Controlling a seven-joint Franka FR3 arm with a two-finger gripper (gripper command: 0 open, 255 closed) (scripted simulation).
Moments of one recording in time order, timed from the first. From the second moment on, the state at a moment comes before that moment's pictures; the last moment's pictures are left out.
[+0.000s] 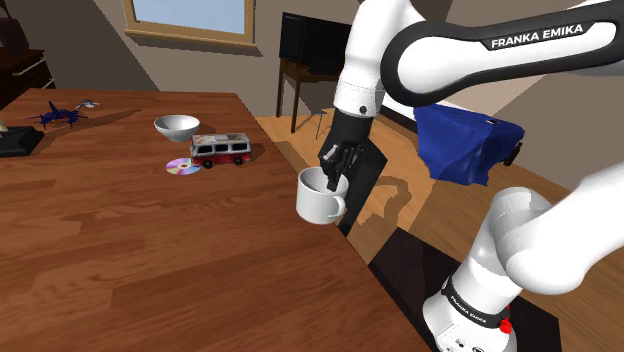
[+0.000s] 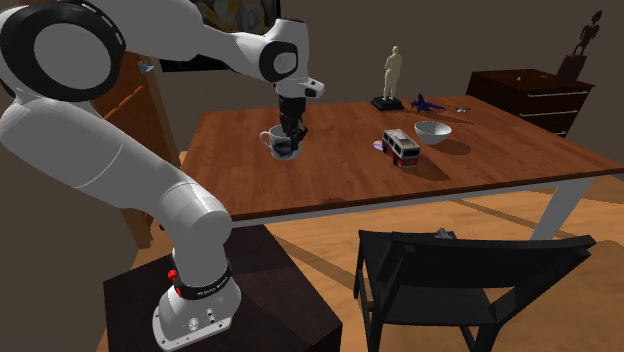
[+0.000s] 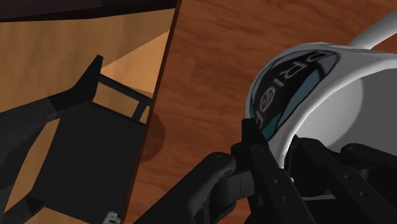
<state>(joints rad) 0.19 -0.56 0.14 -2.50 0.14 1.96 0.31</state>
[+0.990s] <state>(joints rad) 0.13 -0.30 0.07 -2.19 0.08 1.91 0.22</state>
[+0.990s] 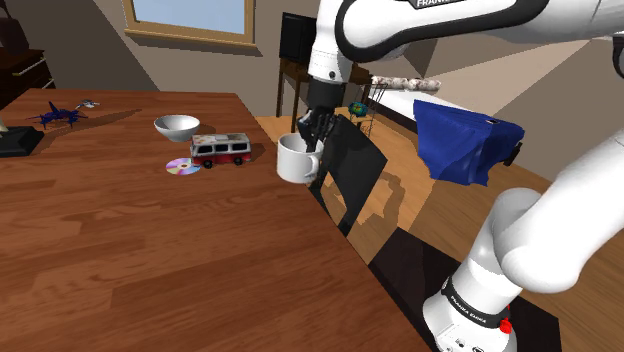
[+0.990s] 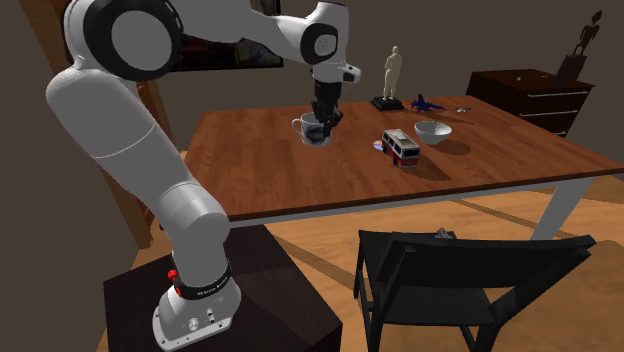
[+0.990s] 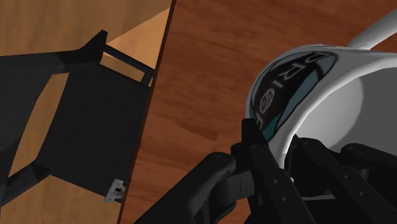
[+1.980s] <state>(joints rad) 0.05 0.27 -0.01 -1.51 0.06 1.78 0.08</state>
